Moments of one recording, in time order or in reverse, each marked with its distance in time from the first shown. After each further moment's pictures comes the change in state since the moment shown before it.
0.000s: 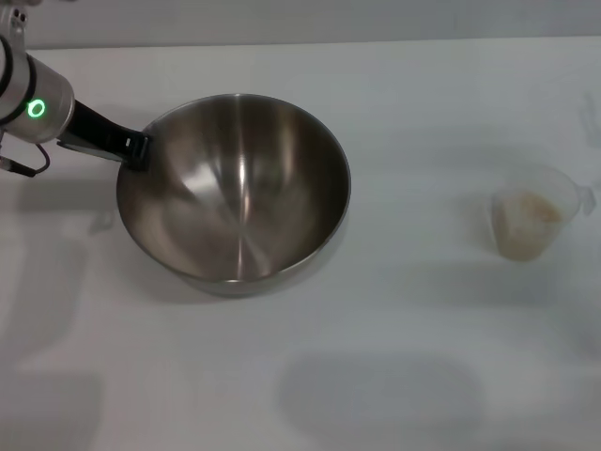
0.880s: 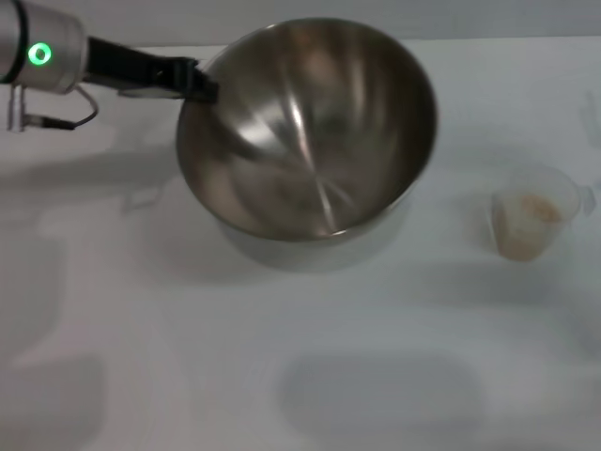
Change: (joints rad) left arm -0.041 0.001 -0.204 0.065 -0.356 -0.007 0.184; right arm 0.000 -0.001 0.000 -0.004 0.002 0.000 0.000
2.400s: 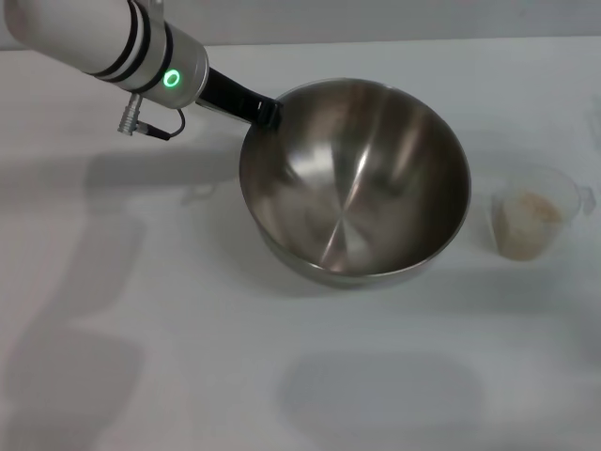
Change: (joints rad) left arm -0.167 -0.009 0.318 0.253 0.085 0.285 -0.023; right arm -0.014 0.004 0.005 -0.005 0.004 -0.022 0.000
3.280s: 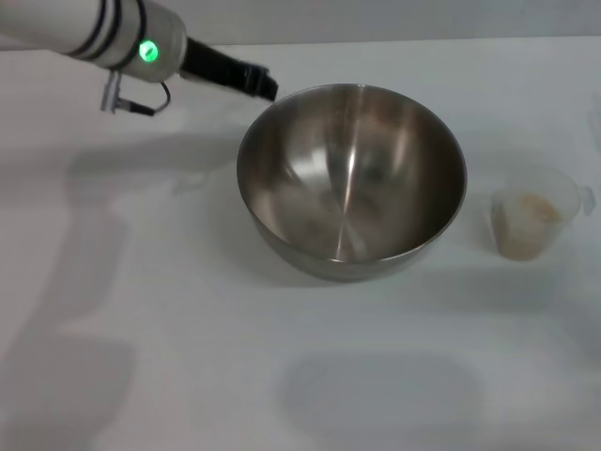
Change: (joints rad) left arm 0.037 0.005 -0.081 -0.079 -0.017 -0.018 0.005; right arm 0.000 -0.002 -0.002 -0.001 0.000 0.006 0.000
